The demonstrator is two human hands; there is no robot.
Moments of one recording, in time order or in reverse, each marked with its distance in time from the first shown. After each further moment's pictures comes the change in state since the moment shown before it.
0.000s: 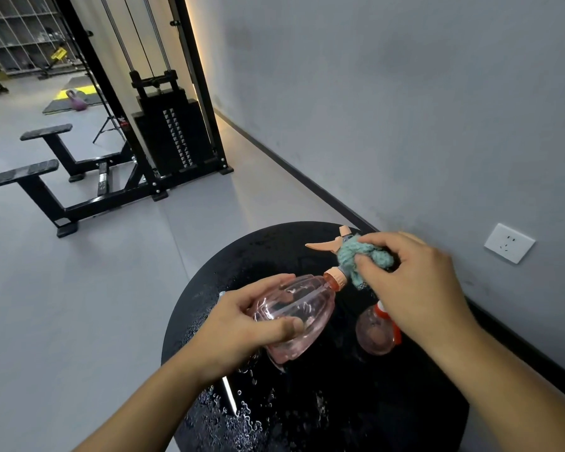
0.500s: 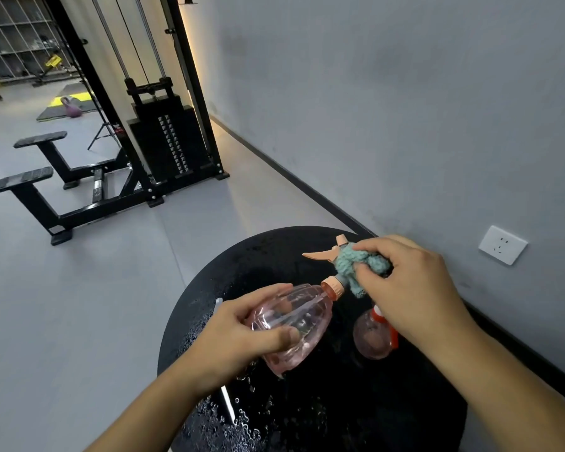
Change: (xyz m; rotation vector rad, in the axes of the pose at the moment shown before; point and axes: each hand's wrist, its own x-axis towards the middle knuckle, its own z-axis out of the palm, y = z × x) left_hand -0.001 -0.001 0.000 -0.003 -0.016 -0.025; right_hand 0.001 -0.001 -0.004 -0.017 -0.058 0.013
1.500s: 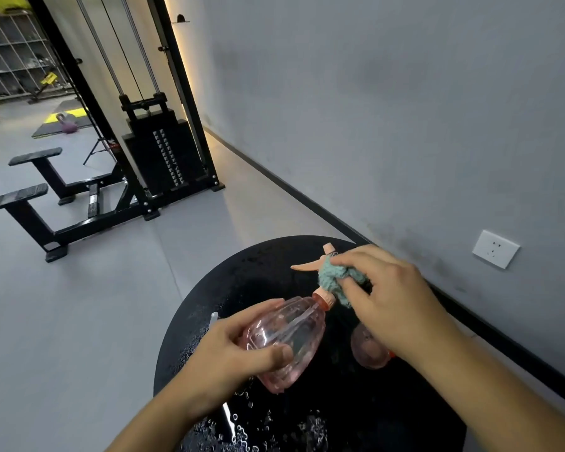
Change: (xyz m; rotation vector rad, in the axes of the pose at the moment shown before) left_hand -0.006 0.003 0.001 -0.036 -0.015 -0.041; right_hand 0.000 -0.002 0.002 -0.088 -0.093 -0.177
